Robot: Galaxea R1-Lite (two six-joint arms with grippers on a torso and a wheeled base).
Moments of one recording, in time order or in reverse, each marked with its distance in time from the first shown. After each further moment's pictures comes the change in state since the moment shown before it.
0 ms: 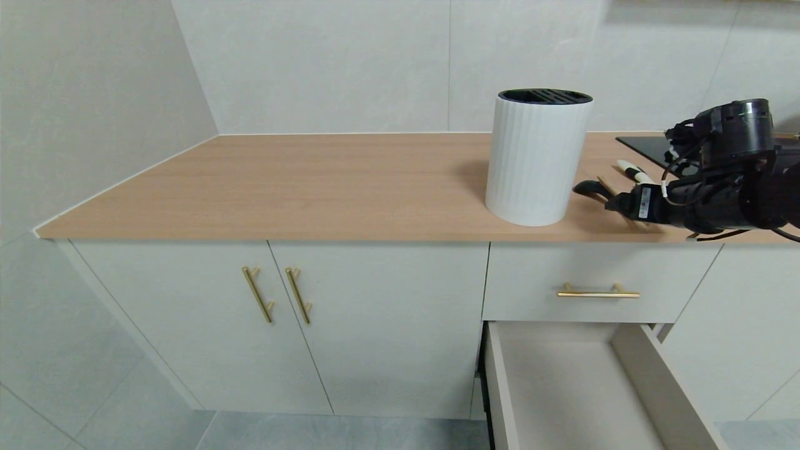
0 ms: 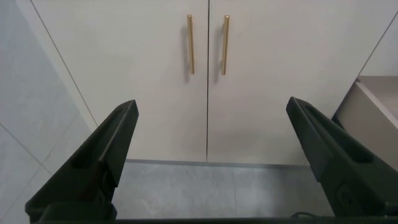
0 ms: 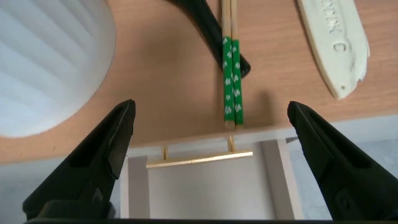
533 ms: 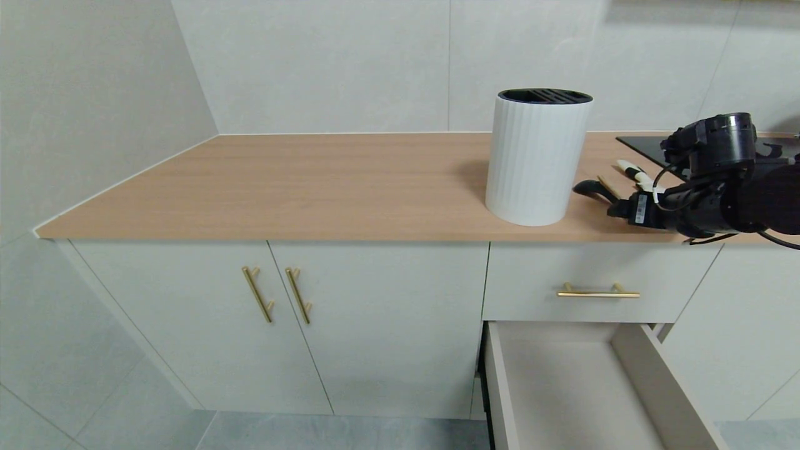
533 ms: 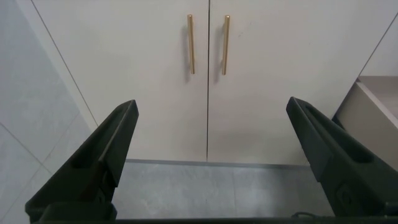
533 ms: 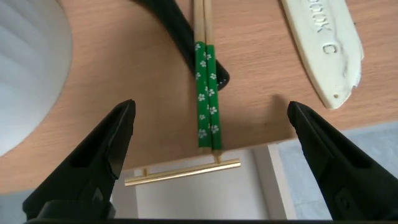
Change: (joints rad) left arm 0.000 0.000 0.000 0.000 0.000 0.000; right arm -0.022 0.066 -0.024 -0.015 -0.030 0.001
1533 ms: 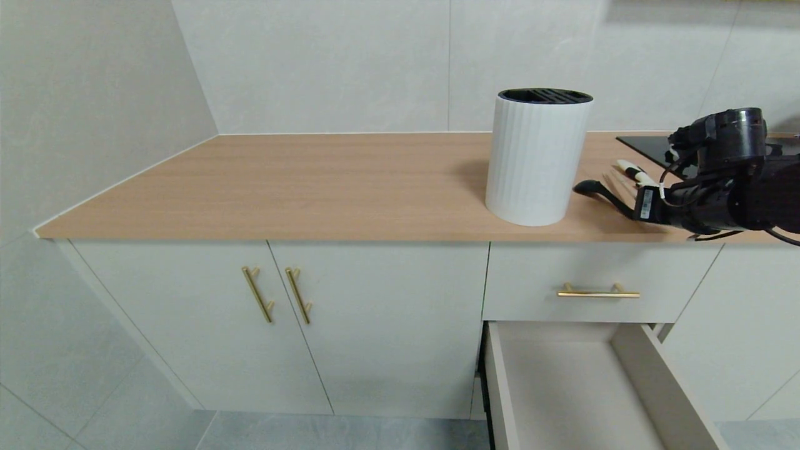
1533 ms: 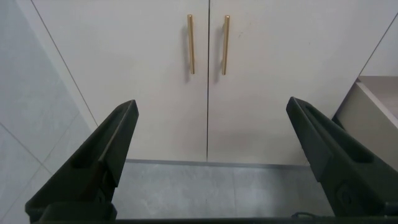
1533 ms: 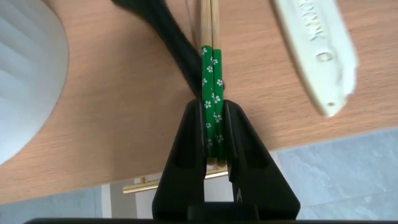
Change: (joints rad) left arm 0.000 0.000 0.000 0.000 0.000 0.000; right arm -0.011 -0.029 0.011 -0.022 0.000 0.000
